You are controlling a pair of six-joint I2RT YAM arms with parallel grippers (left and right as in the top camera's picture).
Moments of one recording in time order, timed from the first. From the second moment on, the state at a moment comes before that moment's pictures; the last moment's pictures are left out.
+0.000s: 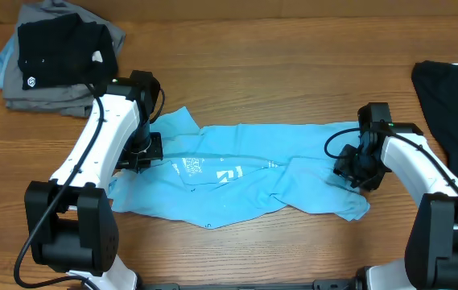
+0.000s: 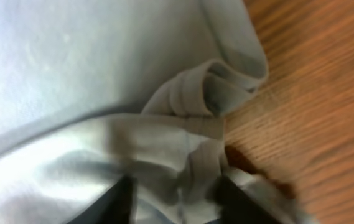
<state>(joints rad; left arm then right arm) -0.14 1.81 1.42 -1.40 -0.14 -0.34 -0.03 1.66 0.97 -0.88 -0.04 0.51</state>
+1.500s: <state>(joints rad) -0.14 1.57 1.39 -1.38 -0.12 -0.29 -0.14 1.26 1.18 -1.13 -0.04 0.61</state>
